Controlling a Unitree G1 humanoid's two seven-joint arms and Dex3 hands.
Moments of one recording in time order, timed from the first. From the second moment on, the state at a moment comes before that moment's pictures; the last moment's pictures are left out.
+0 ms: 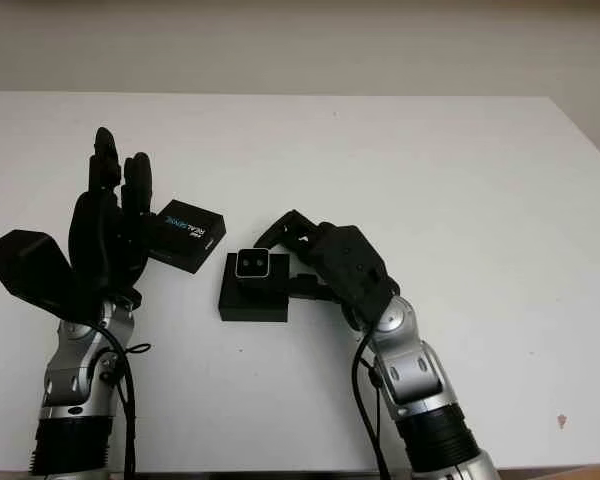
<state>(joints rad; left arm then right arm) -0.30 0.04 0.19 -0.01 -0.20 0.05 0.01 -0.35 -0.16 0.21 0.00 -0.12 0.39 0.27</state>
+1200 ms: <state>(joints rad) -0.30 0.04 0.20 -0.01 -0.20 0.05 0.01 -0.35 -0.21 0.25 0.16 -0.24 0.07 0.26</state>
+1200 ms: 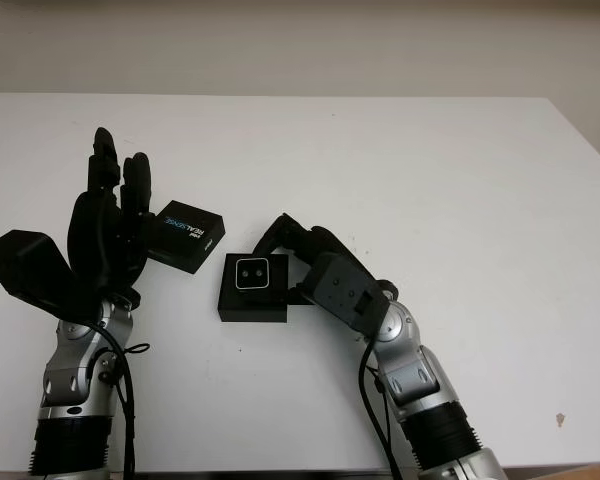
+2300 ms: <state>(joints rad) -0.30 0.04 0.20 -0.01 -0.20 0.05 0.01 -0.32 -0.23 0.26 0.13 -0.30 0.02 0.25</state>
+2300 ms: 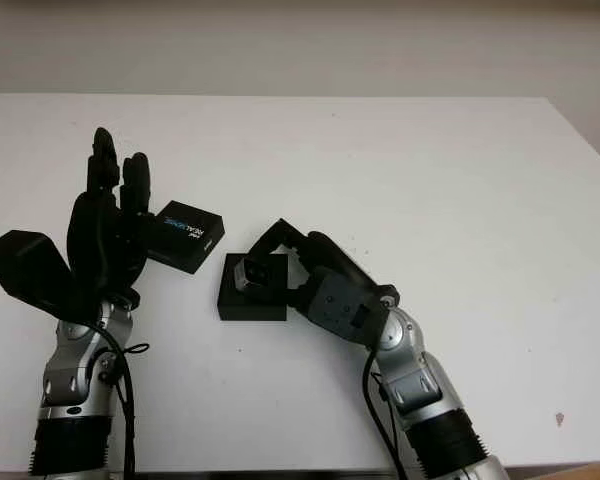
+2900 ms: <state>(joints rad) -0.29 0.04 0.20 -0.01 -0.20 0.06 0.02 -0.37 -0.33 0.20 0.05 -0.35 -0.09 0.24</state>
